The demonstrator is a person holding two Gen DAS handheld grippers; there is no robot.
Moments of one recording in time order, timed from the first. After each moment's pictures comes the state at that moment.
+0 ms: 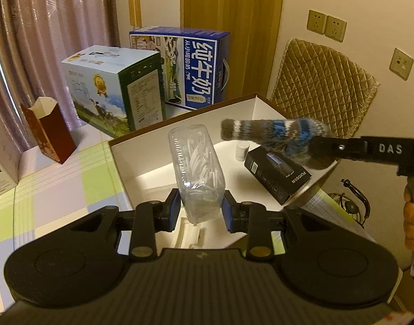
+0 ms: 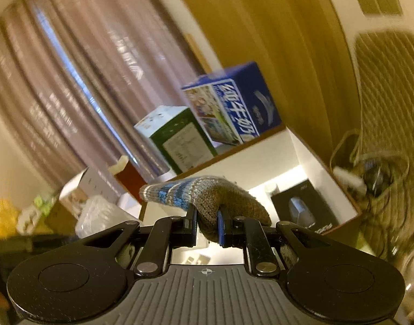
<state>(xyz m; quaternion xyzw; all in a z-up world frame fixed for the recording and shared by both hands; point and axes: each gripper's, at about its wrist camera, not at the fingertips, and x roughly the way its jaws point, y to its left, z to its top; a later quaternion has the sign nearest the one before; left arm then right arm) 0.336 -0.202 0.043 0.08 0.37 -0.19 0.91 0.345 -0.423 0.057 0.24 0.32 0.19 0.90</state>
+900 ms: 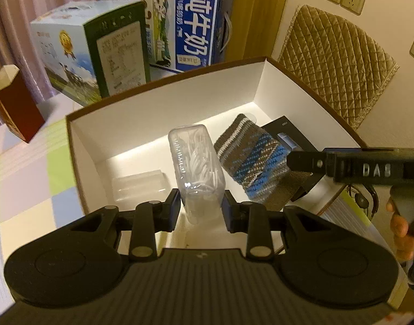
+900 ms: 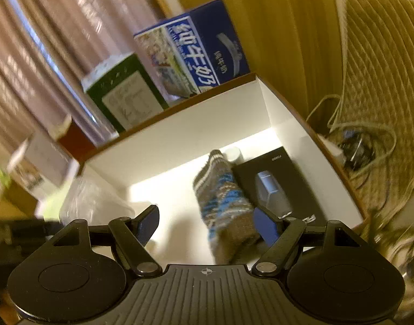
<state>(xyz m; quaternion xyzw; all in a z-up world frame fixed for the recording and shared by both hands) 0.404 -0.234 -0.025 0.07 0.44 -0.20 0.87 0.410 -0.404 -0.010 0.12 0.41 0.14 0.89</state>
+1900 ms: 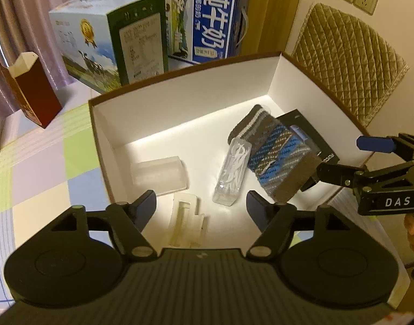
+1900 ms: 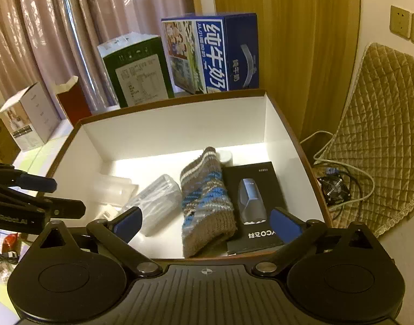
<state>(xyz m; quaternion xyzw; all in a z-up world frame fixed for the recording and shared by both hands) 0.391 -0.216 -0.013 0.07 0.46 -0.17 0.87 0.382 -0.395 0.000 0.01 0.39 0.15 0.91</state>
